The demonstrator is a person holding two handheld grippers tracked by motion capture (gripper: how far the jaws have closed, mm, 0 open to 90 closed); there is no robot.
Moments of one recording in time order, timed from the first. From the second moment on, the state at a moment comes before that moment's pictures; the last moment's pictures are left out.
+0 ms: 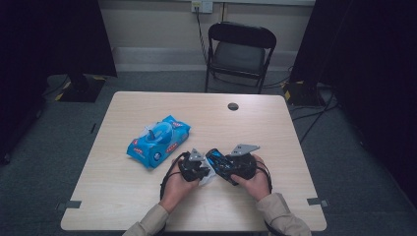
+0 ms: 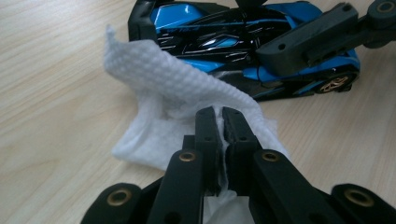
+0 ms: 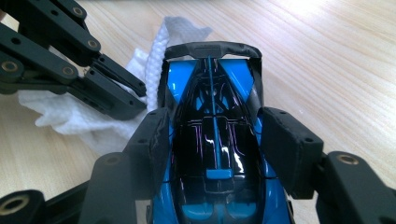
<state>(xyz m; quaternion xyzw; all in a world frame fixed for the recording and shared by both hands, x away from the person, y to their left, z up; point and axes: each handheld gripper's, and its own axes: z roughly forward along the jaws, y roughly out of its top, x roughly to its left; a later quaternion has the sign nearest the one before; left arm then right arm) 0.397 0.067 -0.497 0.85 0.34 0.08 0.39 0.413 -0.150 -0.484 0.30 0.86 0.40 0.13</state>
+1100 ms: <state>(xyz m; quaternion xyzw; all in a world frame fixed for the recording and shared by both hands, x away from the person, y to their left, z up) 0.376 0.025 -0.496 0.86 0.32 0.06 0.39 0.417 -0.148 -0.482 0.30 0.86 0.39 0.13</state>
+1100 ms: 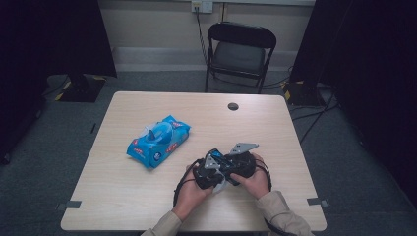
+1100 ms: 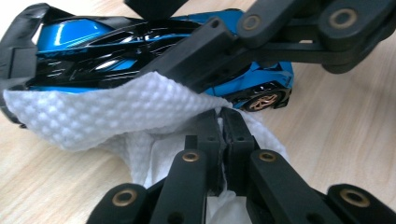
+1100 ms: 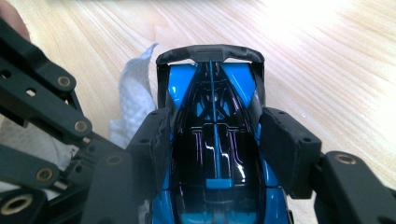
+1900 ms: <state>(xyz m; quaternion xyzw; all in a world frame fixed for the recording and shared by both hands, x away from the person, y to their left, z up) 0.365 0.010 -0.497 0.86 0.30 0.03 0.40 0.416 -0.149 -0.483 0.30 0.86 0.40 0.13</state>
